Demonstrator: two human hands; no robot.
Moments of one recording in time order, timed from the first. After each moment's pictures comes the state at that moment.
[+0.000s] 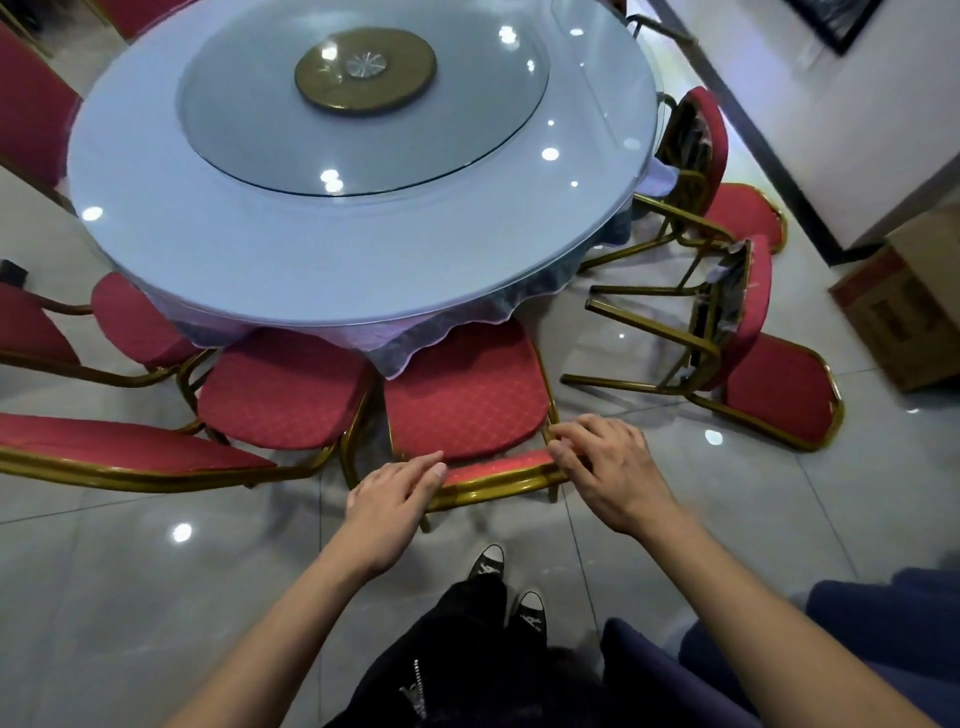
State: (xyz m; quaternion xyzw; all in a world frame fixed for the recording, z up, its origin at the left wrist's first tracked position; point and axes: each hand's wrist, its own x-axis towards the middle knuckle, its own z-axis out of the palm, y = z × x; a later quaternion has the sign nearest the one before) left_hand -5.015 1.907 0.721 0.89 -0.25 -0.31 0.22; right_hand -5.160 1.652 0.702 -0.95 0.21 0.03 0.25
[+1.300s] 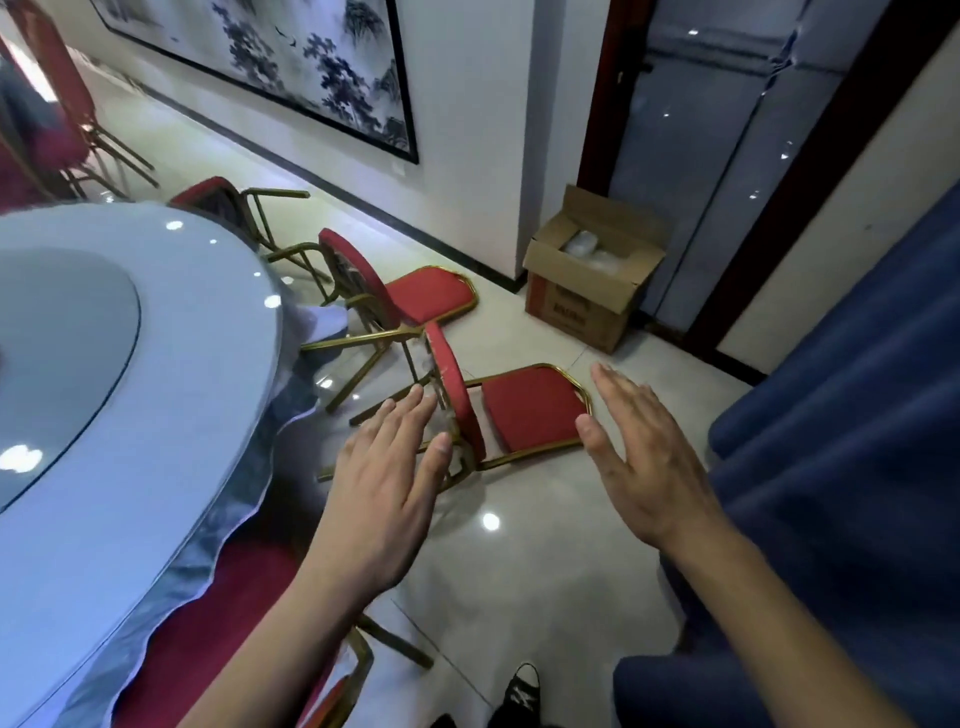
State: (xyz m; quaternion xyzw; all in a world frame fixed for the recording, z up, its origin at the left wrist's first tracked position) left_hand -5.141 1.475 0.871 0.71 -0.64 -0.17 0.24; right_hand -5.396 1.383 0.835 -0.79 0.55 -0.19 0.21
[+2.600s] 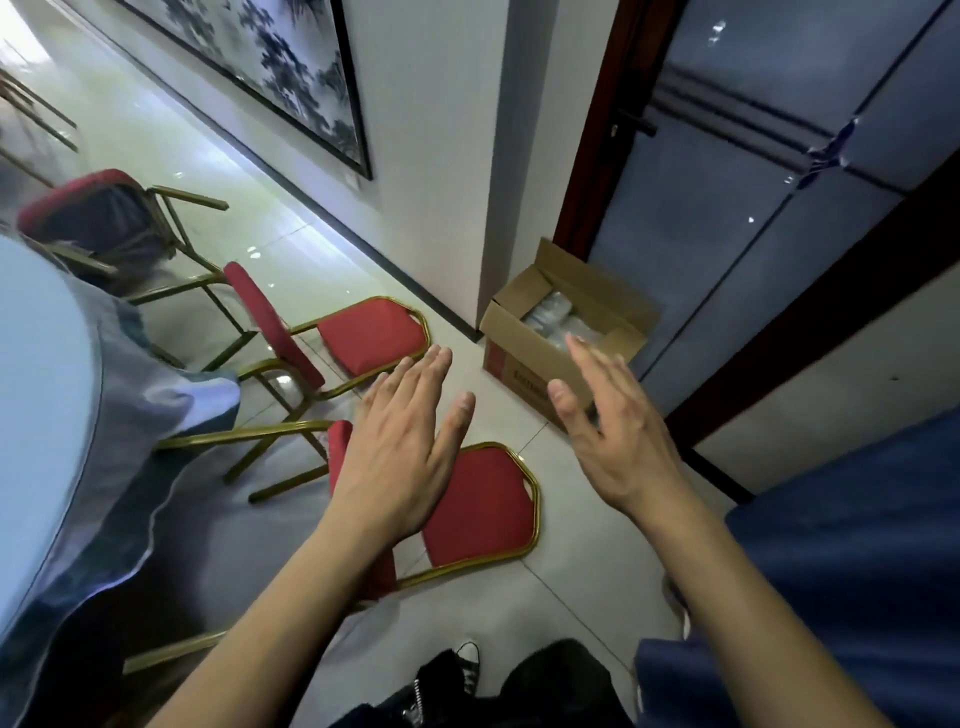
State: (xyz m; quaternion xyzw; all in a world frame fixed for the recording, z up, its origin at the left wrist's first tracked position) left_hand -5.216 0.976 0.860 0.72 -0.63 -0.15 0.24; right_hand -5.428 0.898 0.865 -0.80 0.52 -0.19 0.23
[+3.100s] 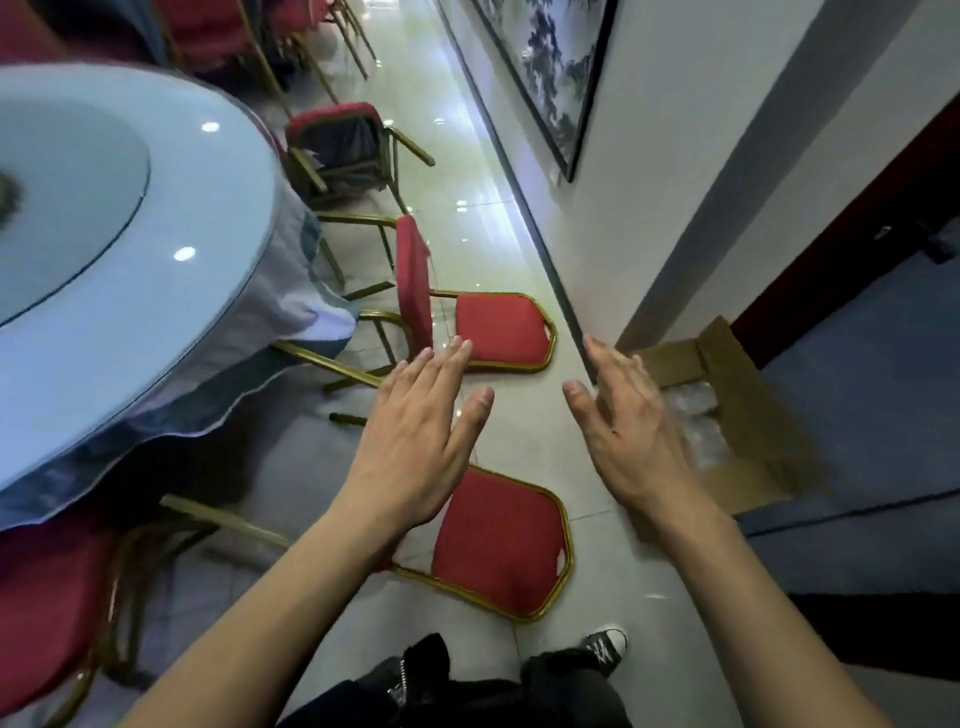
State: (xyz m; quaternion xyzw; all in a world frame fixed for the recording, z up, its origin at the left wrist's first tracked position) left_hand -5.235 0.868 0.844 0.86 -0.44 -0.09 0.24; right_hand -5.380 0.692 0.829 -0.89 0.32 -0.12 0.30
